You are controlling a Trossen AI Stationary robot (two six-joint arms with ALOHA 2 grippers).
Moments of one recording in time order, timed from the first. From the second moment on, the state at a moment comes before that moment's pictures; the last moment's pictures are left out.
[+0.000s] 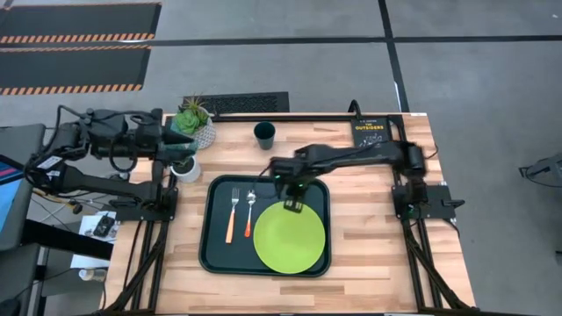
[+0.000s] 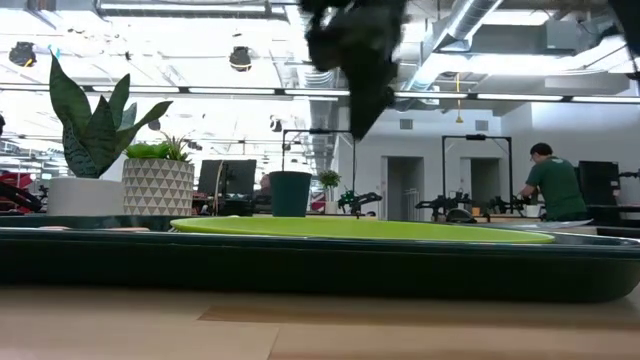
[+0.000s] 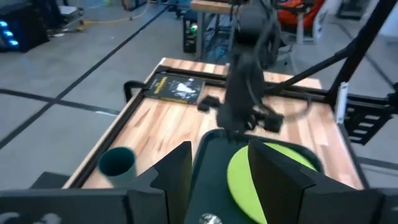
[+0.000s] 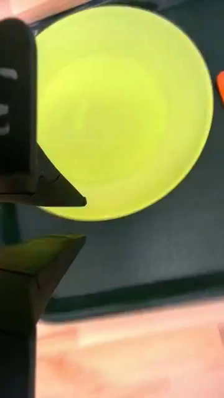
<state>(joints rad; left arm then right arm) 0.07 0.77 1.38 -0.98 -0.10 -0.10 -0.03 1.98 1.77 -1.11 -0.04 0.26</state>
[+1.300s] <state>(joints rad) 0.07 0.58 0.88 -0.57 -0.12 -0.32 -0.05 2.33 1.77 -0.36 0.02 0.48</state>
